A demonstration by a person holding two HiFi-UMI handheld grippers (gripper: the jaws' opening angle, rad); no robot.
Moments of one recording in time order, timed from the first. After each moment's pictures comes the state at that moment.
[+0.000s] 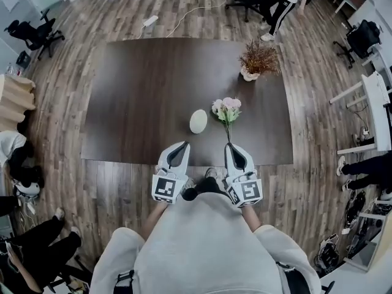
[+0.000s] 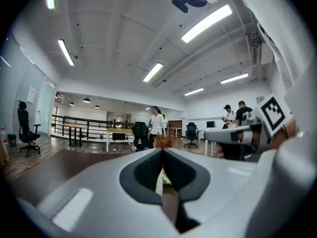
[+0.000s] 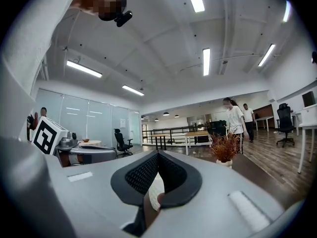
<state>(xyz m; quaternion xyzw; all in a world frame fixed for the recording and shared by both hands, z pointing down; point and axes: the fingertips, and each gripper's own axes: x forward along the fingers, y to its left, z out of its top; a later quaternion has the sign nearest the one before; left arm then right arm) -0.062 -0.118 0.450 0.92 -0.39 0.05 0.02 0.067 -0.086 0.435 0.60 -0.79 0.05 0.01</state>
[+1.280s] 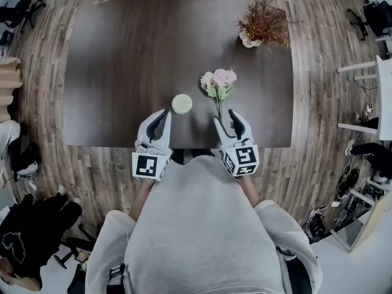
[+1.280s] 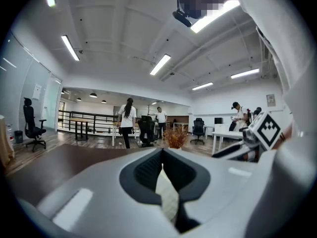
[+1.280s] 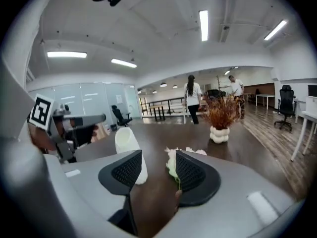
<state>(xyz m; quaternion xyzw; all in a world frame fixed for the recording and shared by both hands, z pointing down) -0.036 -0.212 0.480 0.90 -0.43 0.07 0.05 0.128 -0.170 0.550 0.57 -0.78 0.19 0.13</state>
